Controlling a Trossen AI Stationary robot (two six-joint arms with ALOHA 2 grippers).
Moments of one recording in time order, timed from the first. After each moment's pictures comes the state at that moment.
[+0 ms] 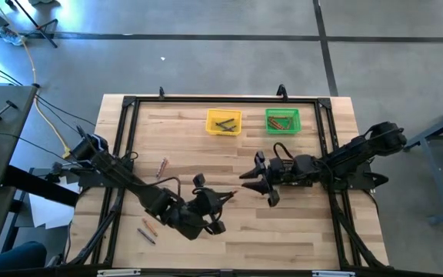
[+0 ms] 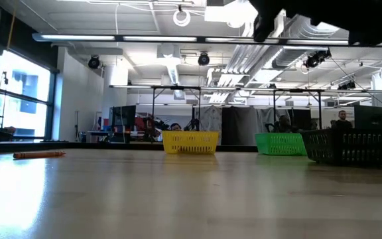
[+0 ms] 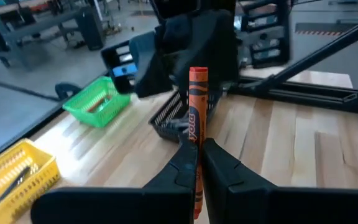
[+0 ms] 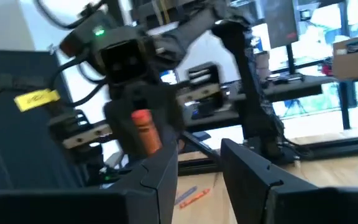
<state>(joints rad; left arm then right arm) -0.58 1.76 1.38 -0.15 -0.97 -0.36 0.27 1.45 0.51 1.16 0.04 0.21</state>
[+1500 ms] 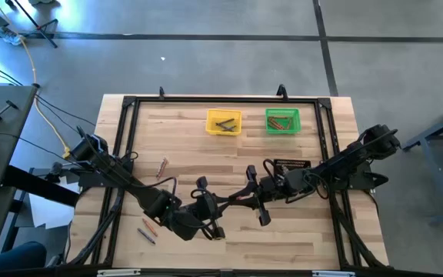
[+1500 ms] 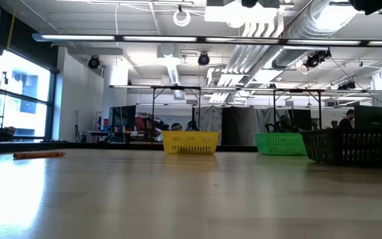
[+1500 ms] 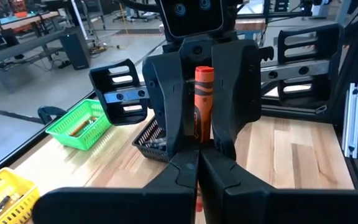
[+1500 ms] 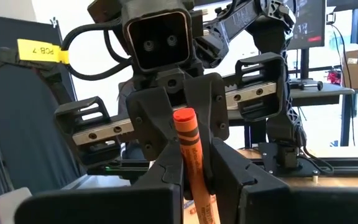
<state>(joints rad) -0.58 1.76 1.38 -0.01 -0.95 -0.23 0.40 1.55 0.74 0.99 0.19 0.10</state>
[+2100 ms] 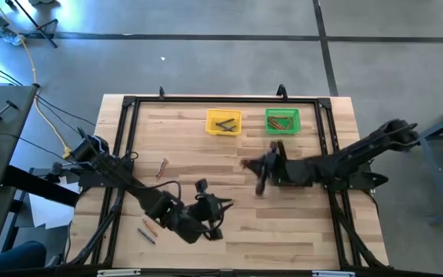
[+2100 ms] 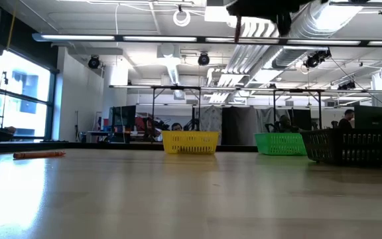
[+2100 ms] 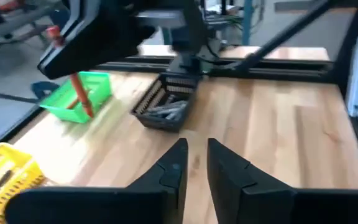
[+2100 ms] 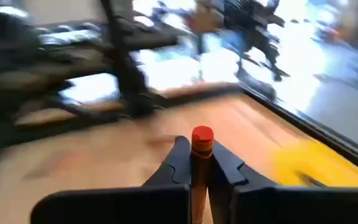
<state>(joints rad) -0.61 1.77 1.38 -0.19 -0.90 -0.33 0.32 1.26 0.74 0.31 0.66 0.22</state>
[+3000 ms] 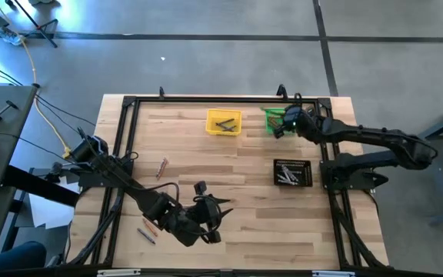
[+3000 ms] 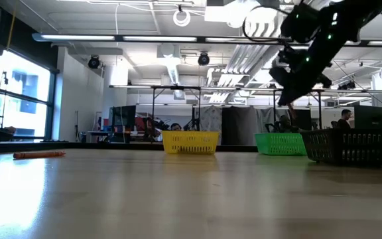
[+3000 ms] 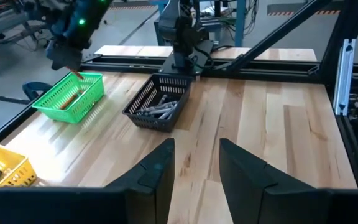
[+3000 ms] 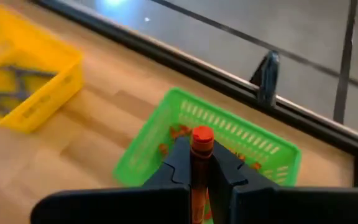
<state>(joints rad) -0.62 1.77 1.38 -0.18 -0.89 -0.34 -0.46 1.09 0.63 -0.34 0.51 0.38</state>
